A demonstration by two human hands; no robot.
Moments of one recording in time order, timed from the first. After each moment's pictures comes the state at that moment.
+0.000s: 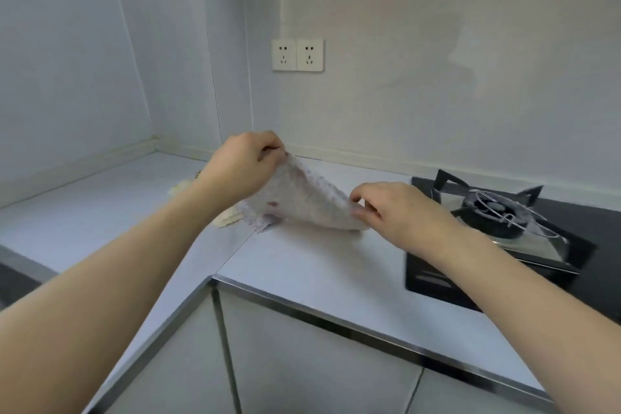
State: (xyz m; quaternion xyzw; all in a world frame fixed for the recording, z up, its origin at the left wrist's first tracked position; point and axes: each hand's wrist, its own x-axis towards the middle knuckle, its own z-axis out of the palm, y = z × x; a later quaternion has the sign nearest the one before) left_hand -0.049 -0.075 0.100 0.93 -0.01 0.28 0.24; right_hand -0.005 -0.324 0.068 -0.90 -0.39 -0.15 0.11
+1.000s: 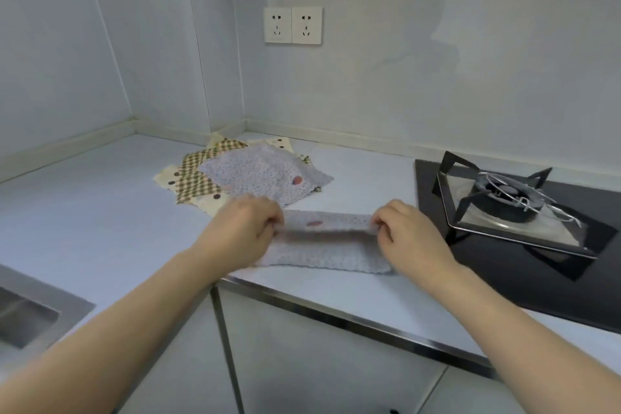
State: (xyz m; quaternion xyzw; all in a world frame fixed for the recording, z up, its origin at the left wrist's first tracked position) left_hand -0.046 -0.037 -0.022 0.96 -0.14 0.22 0.14; right_hand 0.015 -0.321 -0.026 -0.93 -0.28 -0.18 0.16
